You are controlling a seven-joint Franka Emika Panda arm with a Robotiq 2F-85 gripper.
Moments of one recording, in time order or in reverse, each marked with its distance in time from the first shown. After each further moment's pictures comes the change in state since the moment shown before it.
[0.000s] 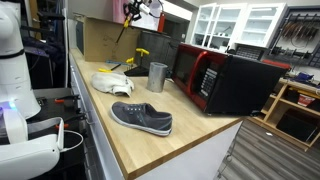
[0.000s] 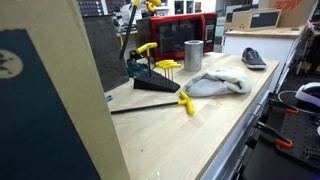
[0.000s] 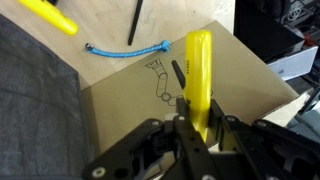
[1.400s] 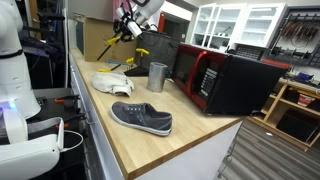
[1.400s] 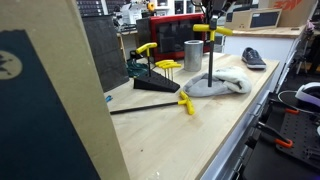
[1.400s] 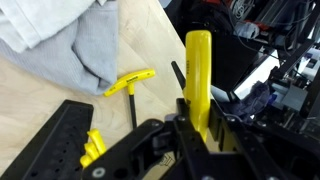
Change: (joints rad) arm -0.100 -0.224 -0.247 -0.530 -0.031 -0.166 -0.044
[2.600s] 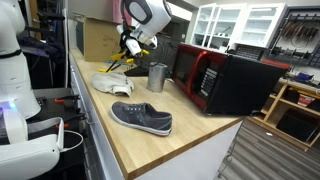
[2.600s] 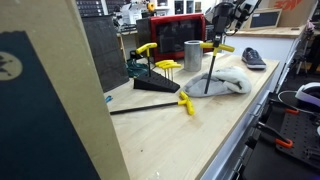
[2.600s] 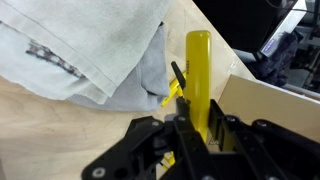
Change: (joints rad) arm -0.092 0.067 -0.091 -0.115 0.057 0.146 0.009
